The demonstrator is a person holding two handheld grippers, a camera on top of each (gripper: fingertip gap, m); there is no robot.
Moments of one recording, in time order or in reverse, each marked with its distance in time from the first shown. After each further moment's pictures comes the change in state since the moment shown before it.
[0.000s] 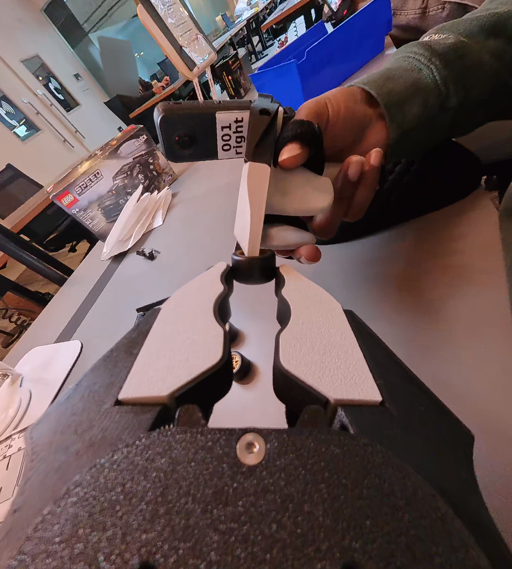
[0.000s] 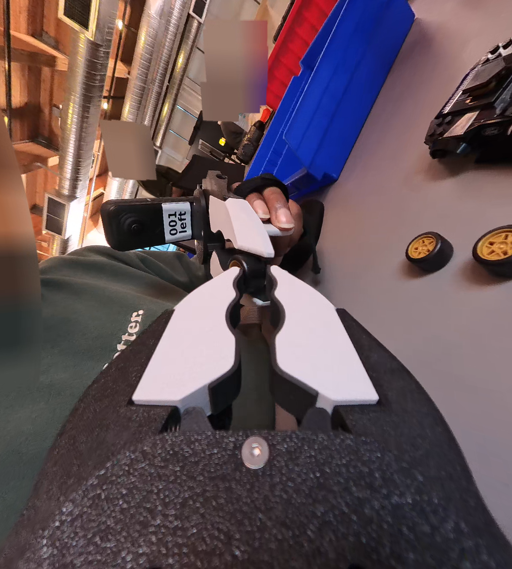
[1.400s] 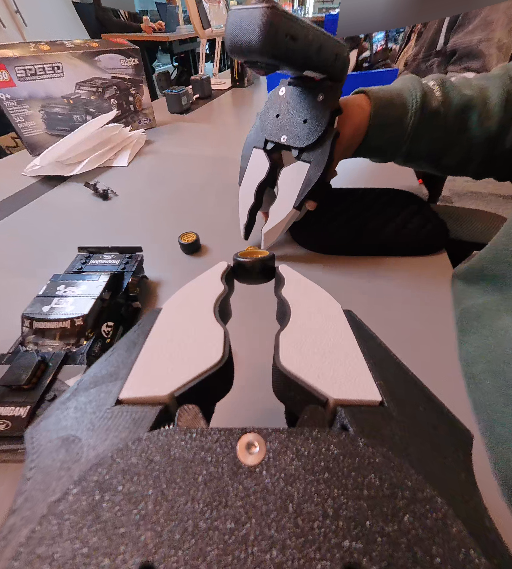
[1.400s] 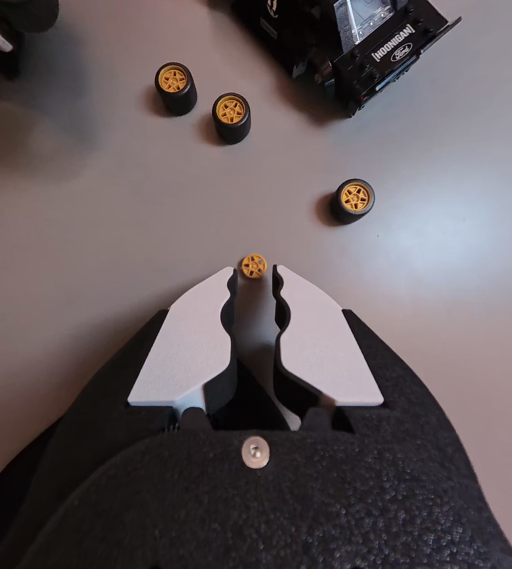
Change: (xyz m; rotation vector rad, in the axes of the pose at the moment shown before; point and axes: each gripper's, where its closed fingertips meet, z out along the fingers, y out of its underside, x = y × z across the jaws) left arm -0.012 0.027 0.006 0.014 0.082 -0.433; right arm 0.116 0.012 -0.106 -0.545 0.844 -0.671
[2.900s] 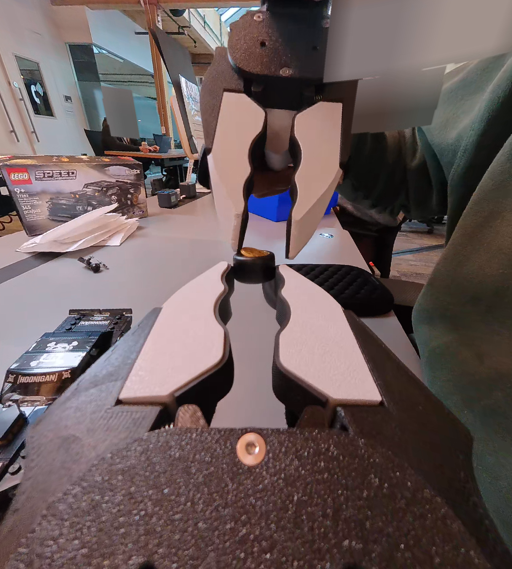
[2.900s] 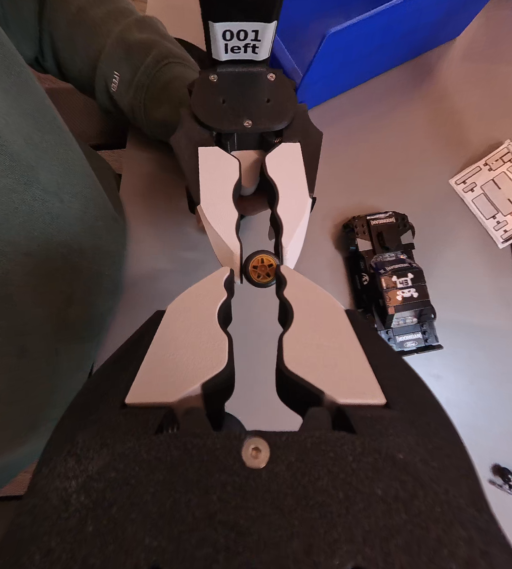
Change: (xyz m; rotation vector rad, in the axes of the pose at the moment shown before) left arm 0.010 -0.043 -0.022 0.320 0.092 -0.041; right arm -0.099 -0.142 -0.052 0.084 -0.271 -0.456
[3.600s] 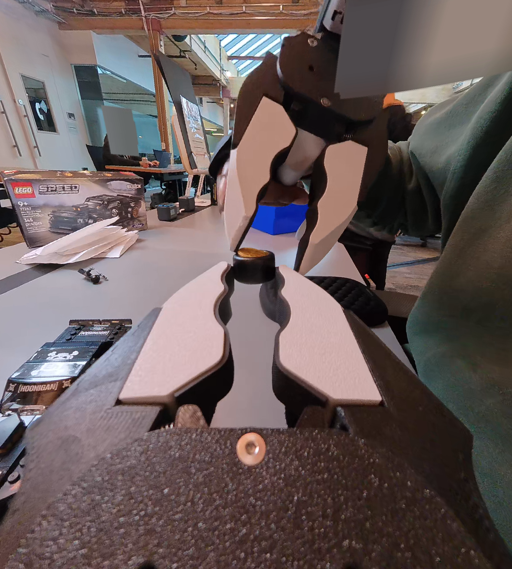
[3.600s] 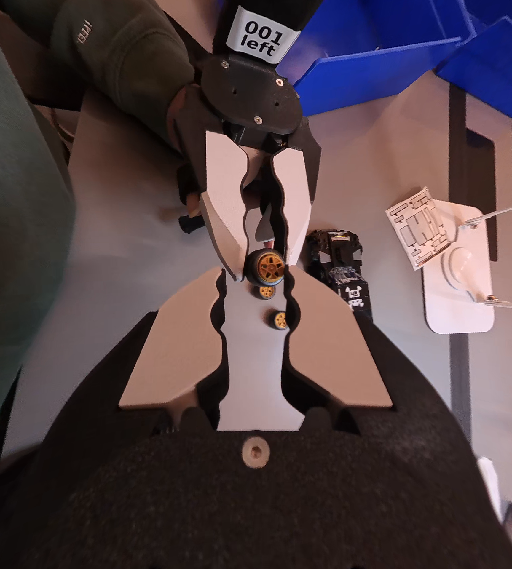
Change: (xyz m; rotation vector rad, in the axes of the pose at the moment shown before) left arm 0.002 -0.010 -0.004 0.052 0.009 -0.009; right arm -0.002 -0.006 0.000 -0.012 0.197 -0.217
